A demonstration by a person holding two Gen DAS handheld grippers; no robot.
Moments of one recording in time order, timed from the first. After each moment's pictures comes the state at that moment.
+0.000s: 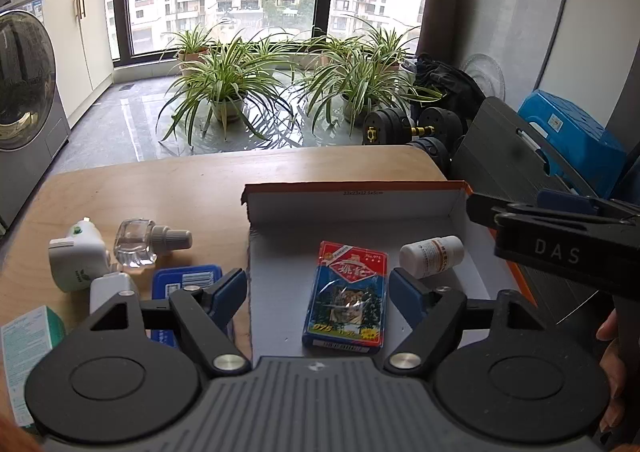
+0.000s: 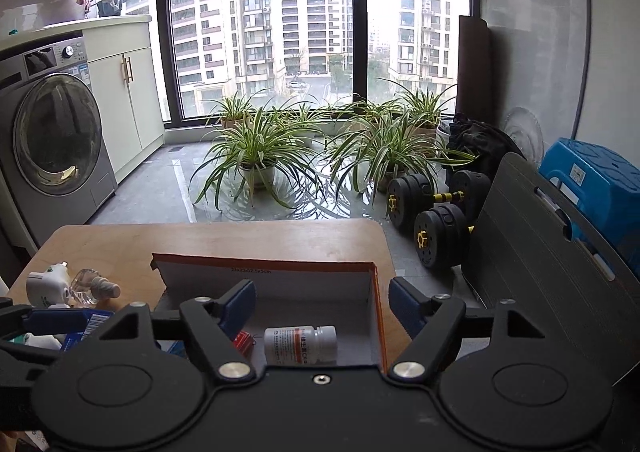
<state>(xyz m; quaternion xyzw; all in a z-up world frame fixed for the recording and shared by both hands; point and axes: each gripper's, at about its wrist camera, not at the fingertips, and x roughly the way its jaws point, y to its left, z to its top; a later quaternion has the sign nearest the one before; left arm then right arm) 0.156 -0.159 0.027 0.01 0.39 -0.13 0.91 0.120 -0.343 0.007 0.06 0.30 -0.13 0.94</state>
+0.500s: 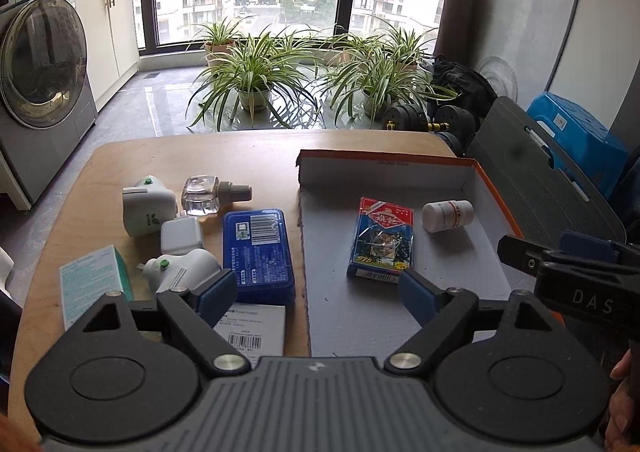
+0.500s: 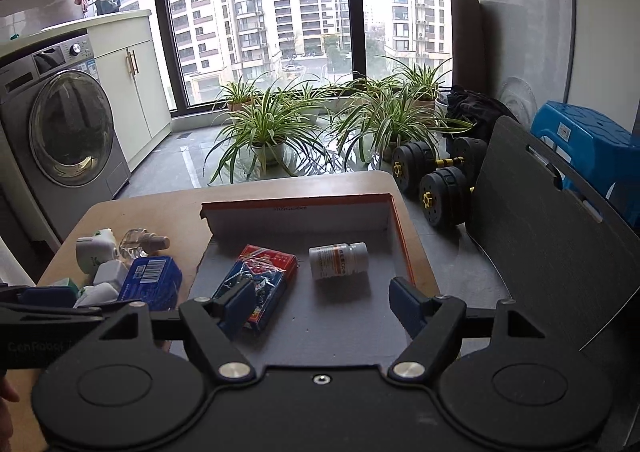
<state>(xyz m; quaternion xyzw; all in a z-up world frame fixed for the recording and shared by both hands) 0.103 -0.114 0.042 0.00 0.39 -0.11 0.91 0.053 -0.294 0.018 0.08 0.32 -0.11 0.94</state>
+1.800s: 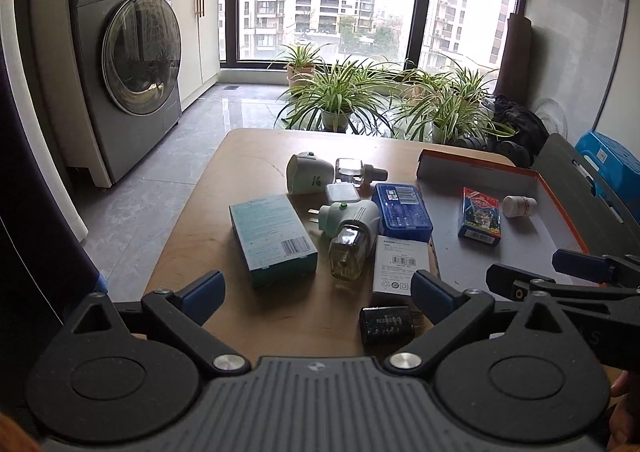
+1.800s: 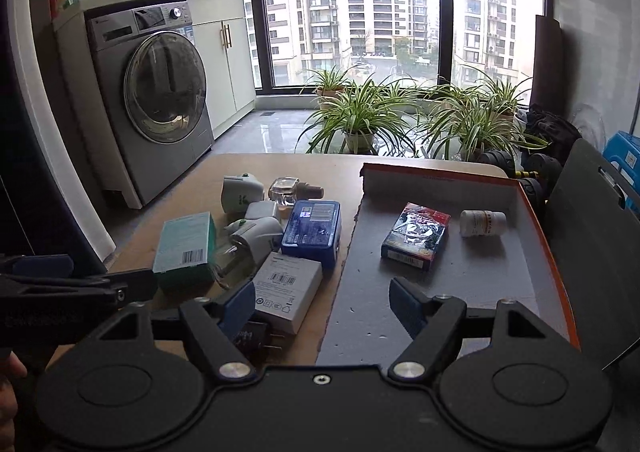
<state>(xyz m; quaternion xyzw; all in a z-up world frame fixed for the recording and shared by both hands) 0.005 0.003 0.052 -0.02 0.35 -0.02 0.94 0.010 -0.150 0.017 0.04 0.33 -0.01 0.94</state>
